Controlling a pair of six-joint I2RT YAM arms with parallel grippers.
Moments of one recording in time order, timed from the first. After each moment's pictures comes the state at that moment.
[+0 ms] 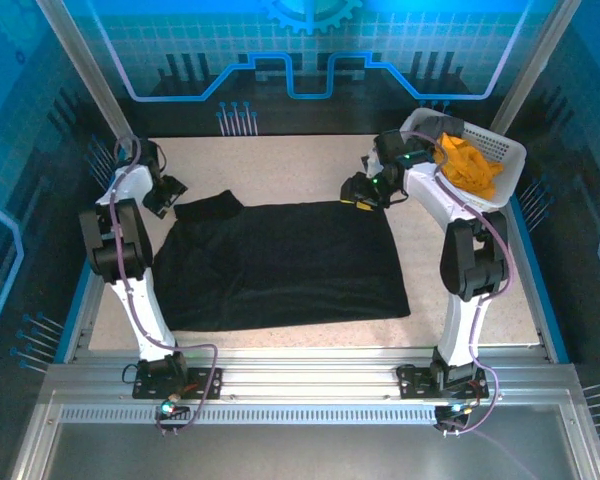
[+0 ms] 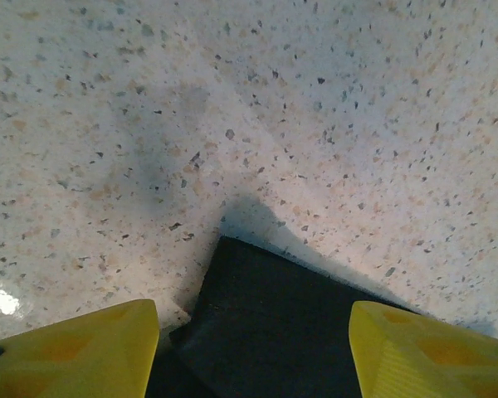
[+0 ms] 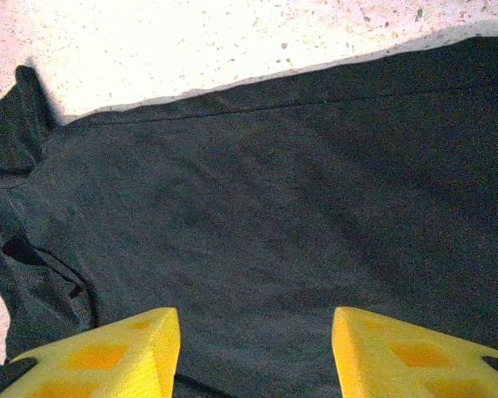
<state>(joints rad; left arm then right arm) 0.26 2.13 1.67 -0.75 0.07 -0.73 0.25 1.96 1.66 -0.84 -0.42 0.45</state>
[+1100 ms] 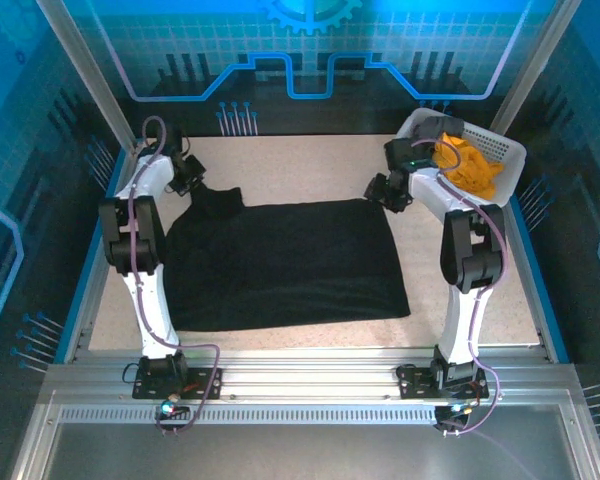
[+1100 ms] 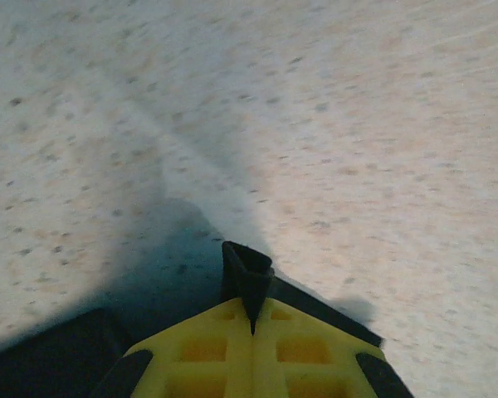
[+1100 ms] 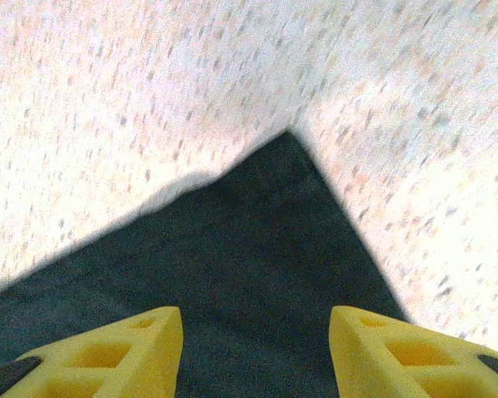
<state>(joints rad) 0.14 2.19 1.83 -0.66 0.12 -0.67 0.17 2.04 1.60 -0.68 -0.07 0.66</state>
